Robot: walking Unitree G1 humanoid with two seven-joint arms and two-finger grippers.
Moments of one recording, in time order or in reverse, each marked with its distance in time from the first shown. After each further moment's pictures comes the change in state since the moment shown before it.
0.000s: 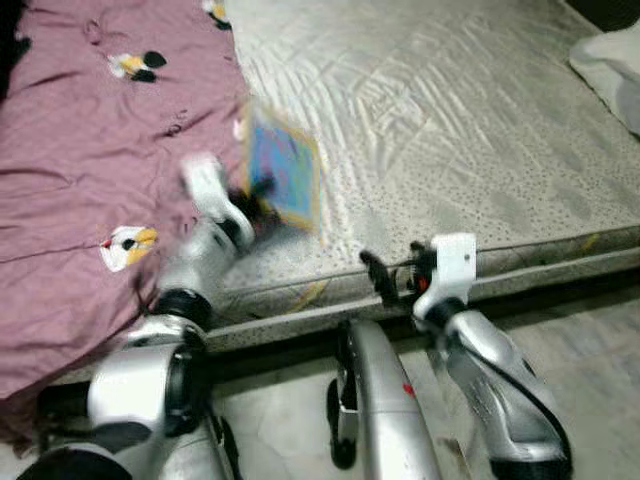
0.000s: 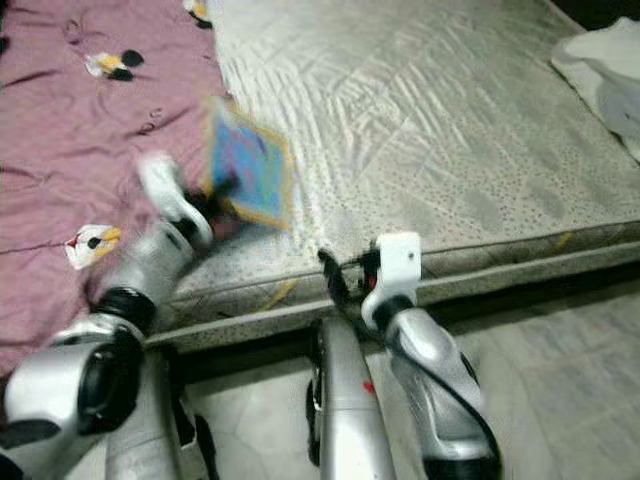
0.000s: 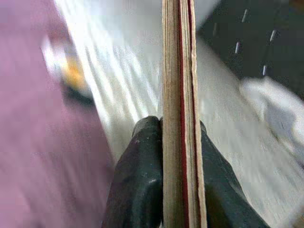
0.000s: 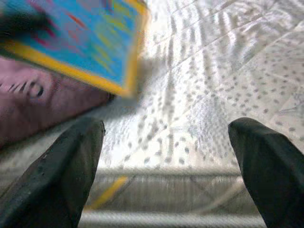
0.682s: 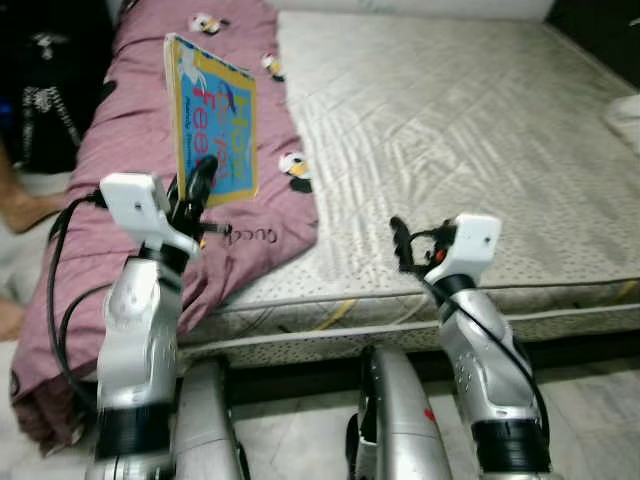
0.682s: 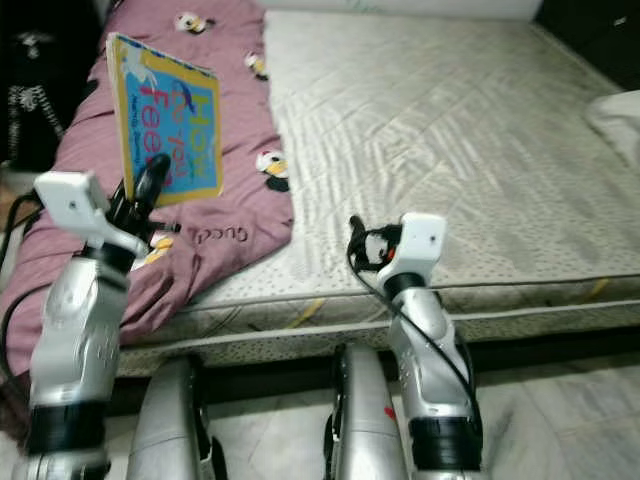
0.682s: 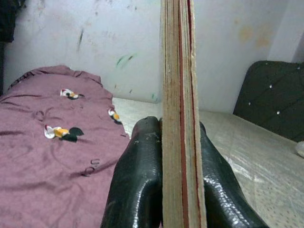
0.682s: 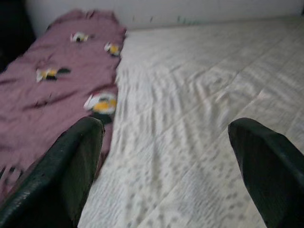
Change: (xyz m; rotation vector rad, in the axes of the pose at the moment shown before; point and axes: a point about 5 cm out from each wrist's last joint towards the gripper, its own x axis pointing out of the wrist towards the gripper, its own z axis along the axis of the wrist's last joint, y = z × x) left arm -0.098 -0.019 0.024 0.297 -0.220 0.099; right arm 0.022 -0.025 0.010 0.023 -0.167 -0.212
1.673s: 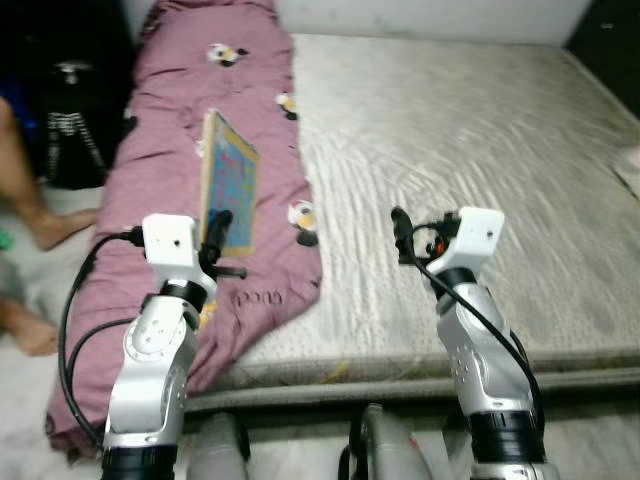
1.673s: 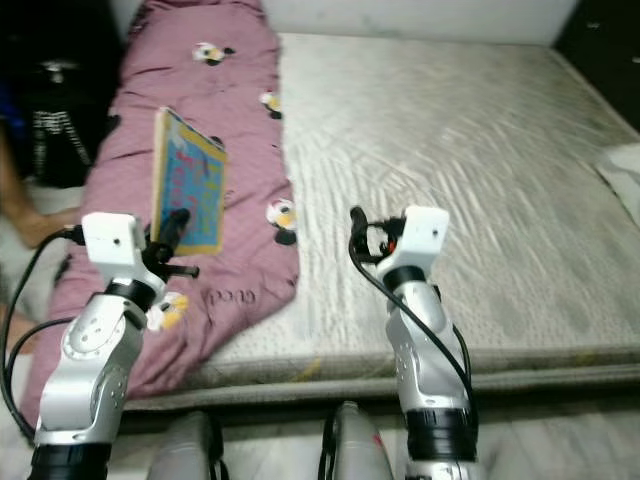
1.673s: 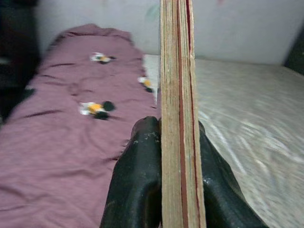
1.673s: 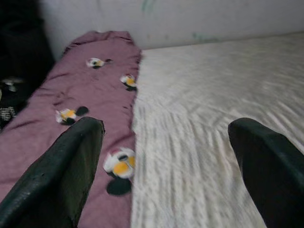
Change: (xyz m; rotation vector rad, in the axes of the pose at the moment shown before) left arm -0.023 -0.014 -0.030 0.095 0.231 0.080; right arm 0.004 0.002 0.001 0.026 -0.020 0.001
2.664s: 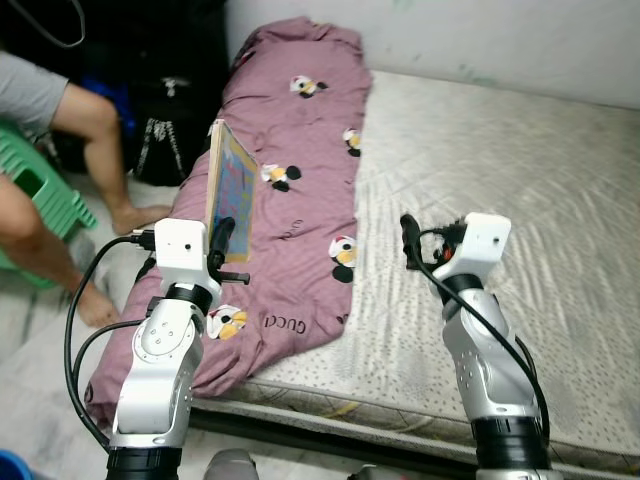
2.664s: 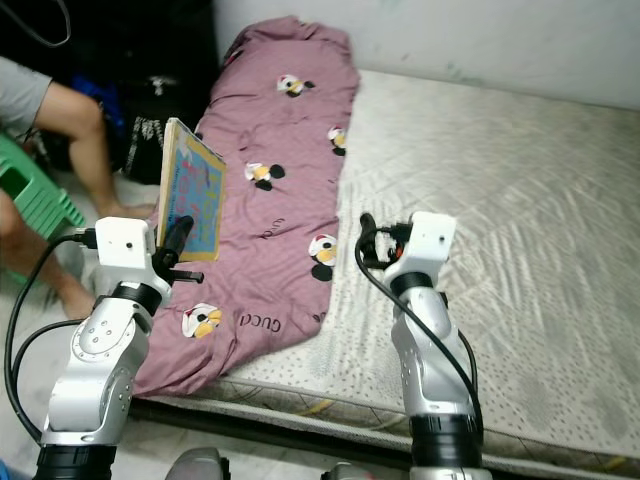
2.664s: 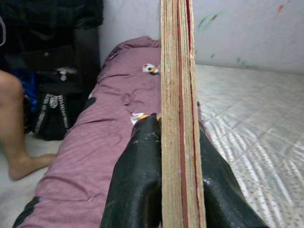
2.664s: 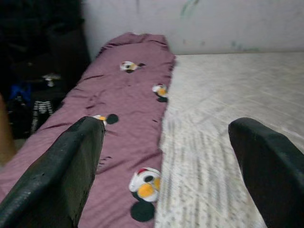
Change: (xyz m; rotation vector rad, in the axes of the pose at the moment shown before) left arm 0.000 -0.004 -0.006 0.048 0.031 -0.002; right arm -0.007 -0.009 -0.009 -0.018 0.032 -0.072
